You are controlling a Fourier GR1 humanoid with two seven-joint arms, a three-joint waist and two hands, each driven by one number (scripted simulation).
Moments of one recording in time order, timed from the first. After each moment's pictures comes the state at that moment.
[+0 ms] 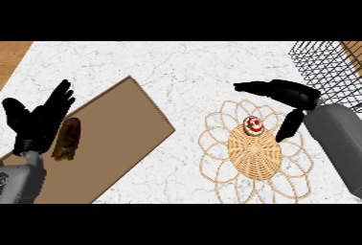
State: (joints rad) left arm -0.20 0.37 0.04 -1.39 0.18 0.03 0.21; right arm -0.69 -0.49 0.31 -0.87 0.59 0.48 -0.70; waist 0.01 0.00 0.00
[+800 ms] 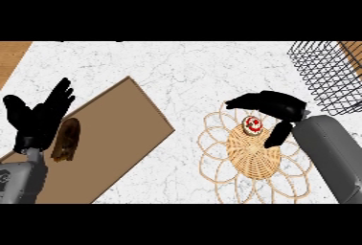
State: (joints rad) left arm -0.22 0.34 0.09 -1.37 0.14 0.00 0.22; right arm -0.62 -0.44 0.33 -0.93 0.72 0.41 -0.70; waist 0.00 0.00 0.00
